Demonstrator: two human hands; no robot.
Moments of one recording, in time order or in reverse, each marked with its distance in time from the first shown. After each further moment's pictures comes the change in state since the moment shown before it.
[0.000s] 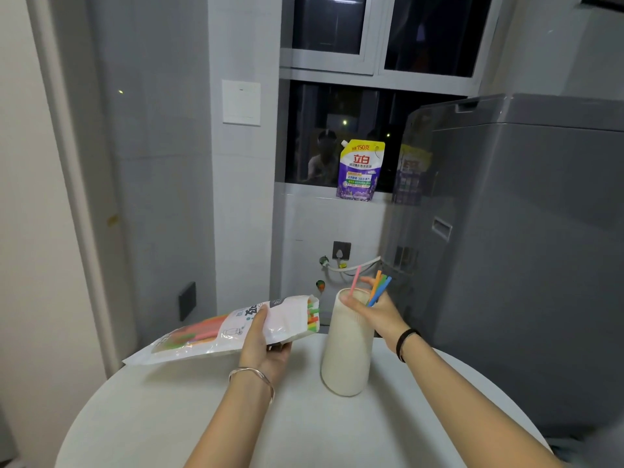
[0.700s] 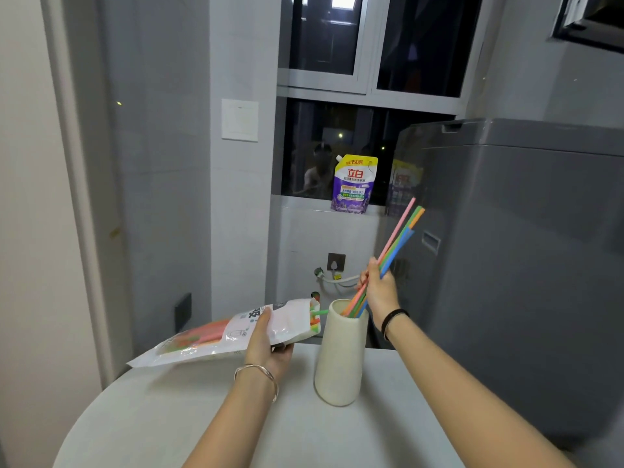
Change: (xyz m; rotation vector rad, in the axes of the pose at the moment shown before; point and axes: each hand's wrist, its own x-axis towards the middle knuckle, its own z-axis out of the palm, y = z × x) left_hand -0.005 -0.004 0.018 0.019 -0.029 -0.028; right_hand 0.008 -0.062 0.003 0.306 0.317 -0.079
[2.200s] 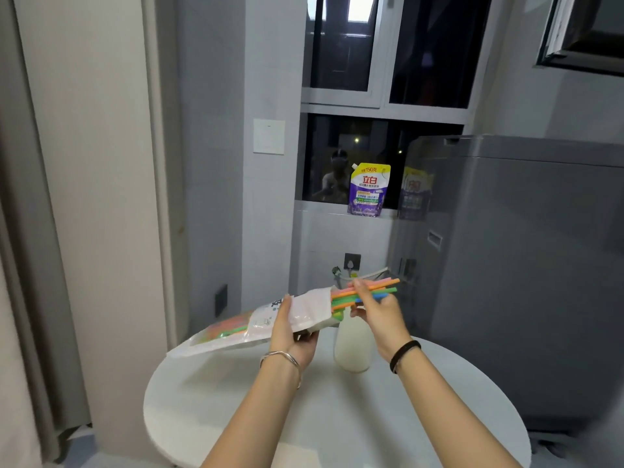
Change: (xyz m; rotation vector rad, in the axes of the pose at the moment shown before) left_hand -0.112 0.011 -0.008 -0.085 -0.021 -0.034; right_hand -0.163 -0.049 -0.013 0.085 -0.214 0.044
